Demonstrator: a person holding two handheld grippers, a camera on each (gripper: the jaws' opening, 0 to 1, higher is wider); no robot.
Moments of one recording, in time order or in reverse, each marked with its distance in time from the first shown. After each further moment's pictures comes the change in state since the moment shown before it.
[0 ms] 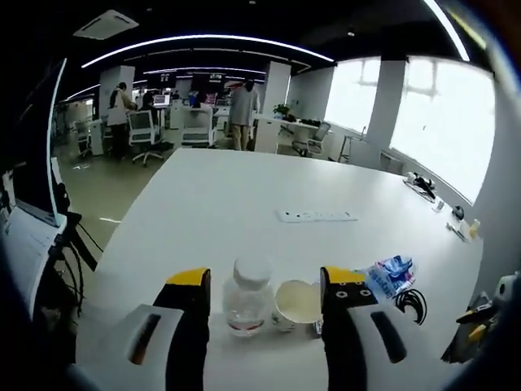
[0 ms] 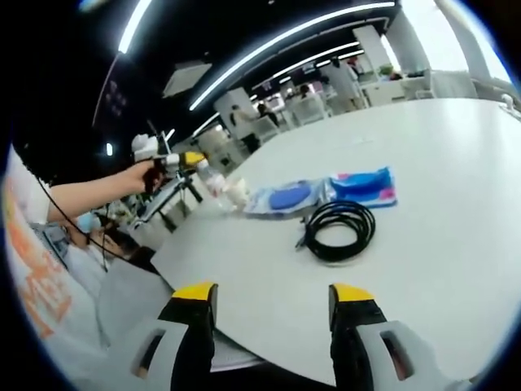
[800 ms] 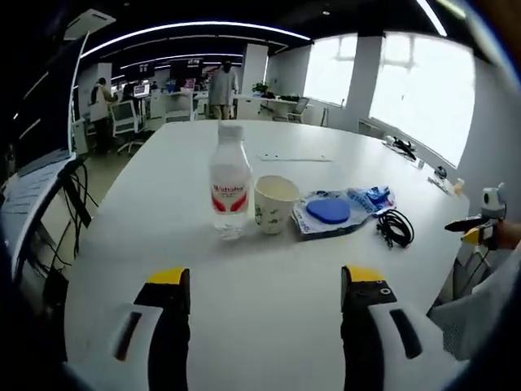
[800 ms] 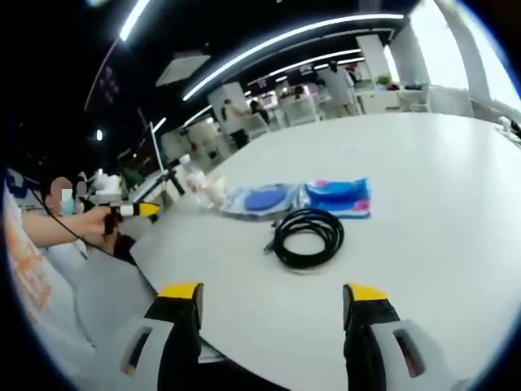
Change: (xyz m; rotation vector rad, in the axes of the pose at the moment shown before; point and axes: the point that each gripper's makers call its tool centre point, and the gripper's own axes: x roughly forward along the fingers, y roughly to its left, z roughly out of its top) left arm -0.072 -0.012 -0.135 0.088 0.134 -0.076; right arm -0.006 -0.038 0.007 -0.073 0.025 -0.094
